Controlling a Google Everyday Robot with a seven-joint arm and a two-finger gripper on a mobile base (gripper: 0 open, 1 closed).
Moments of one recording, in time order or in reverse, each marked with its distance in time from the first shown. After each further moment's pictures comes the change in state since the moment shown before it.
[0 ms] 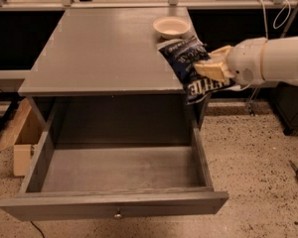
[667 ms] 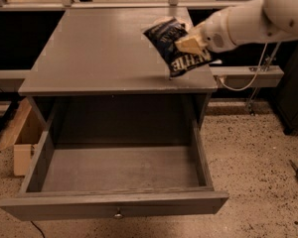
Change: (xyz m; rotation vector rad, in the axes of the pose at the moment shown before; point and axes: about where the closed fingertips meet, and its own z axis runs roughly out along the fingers) arm -0.036 -0.050 0.061 -0.004 0.126 0.031
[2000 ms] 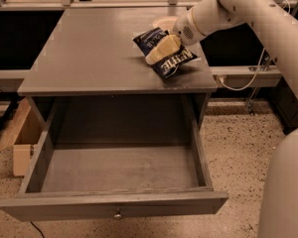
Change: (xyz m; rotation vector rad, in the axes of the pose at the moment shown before) arm -0.005 -0.013 0.095 -0.164 0.142 0.064
